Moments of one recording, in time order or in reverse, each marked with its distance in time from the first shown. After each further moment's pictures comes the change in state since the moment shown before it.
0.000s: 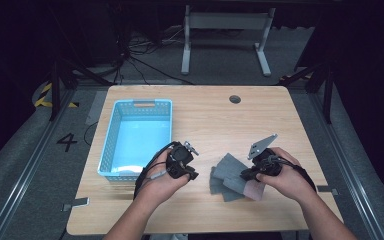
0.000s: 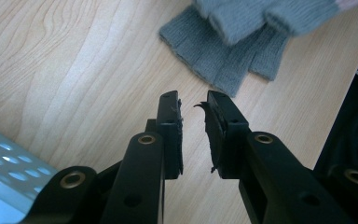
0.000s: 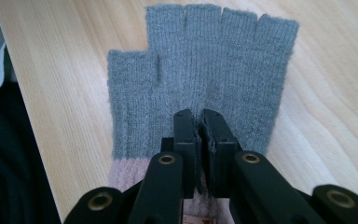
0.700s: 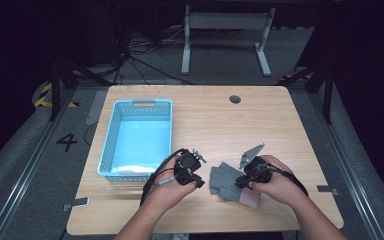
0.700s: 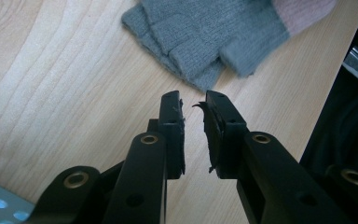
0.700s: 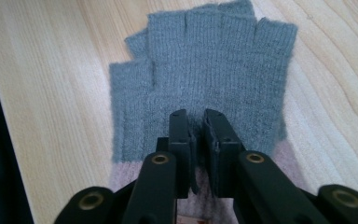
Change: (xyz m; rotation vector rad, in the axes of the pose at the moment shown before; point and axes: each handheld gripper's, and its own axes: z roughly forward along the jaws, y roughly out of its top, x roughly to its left) left arm -0.015 0.000 0.021 0.042 -0.045 -0.002; right arm 0.006 -0.005 0.034 0.054 0.005 -0.047
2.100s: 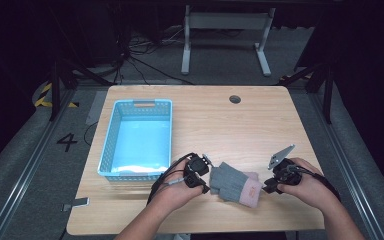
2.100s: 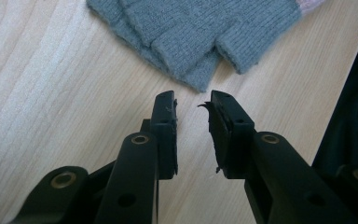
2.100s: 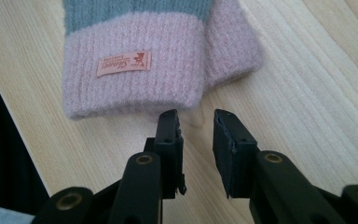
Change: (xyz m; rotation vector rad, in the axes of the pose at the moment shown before) left arm -0.002 0.009 0.031 0.100 -0.026 0.055; right arm -0.023 -0.066 -0.034 0.082 -0.009 0.127
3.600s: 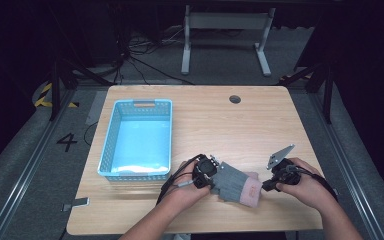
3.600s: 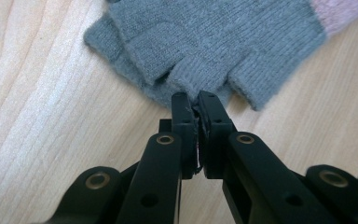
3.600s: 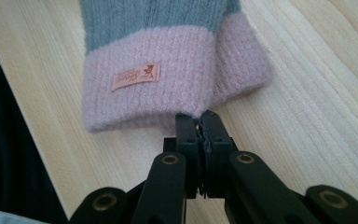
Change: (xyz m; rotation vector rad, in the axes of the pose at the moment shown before) left arm -0.007 0.013 0.019 -0.032 0.066 0.041; right arm 0.004 0.004 -0.002 -0.034 0.017 -0.007
